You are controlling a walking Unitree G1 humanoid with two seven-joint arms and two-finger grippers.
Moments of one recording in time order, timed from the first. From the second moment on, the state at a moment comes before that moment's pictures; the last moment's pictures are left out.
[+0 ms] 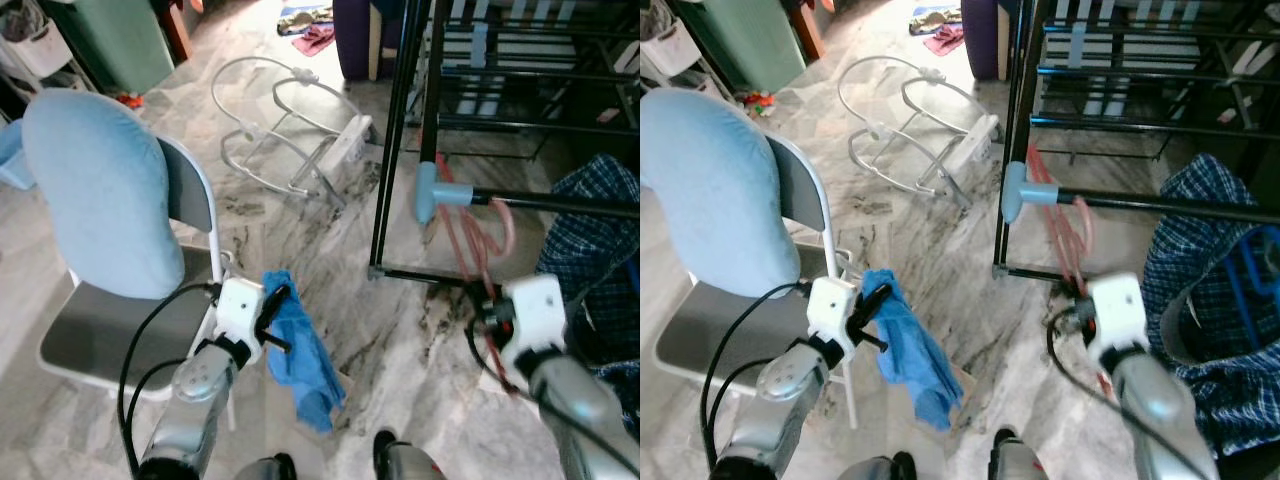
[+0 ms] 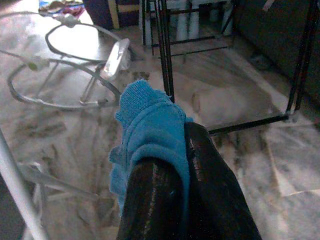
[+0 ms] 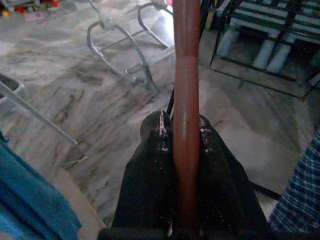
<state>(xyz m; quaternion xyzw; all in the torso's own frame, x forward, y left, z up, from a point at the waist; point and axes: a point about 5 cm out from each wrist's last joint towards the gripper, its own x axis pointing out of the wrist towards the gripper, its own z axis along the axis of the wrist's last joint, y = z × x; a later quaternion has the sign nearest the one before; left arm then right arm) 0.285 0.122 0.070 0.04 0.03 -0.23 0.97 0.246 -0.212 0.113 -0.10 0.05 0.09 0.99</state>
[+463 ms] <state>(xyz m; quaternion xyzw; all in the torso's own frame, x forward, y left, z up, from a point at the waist) 0.290 0.109 0.065 0.06 0.04 -0.23 0.97 0.210 -0.186 0.078 -0.05 0.08 0.04 0.99</state>
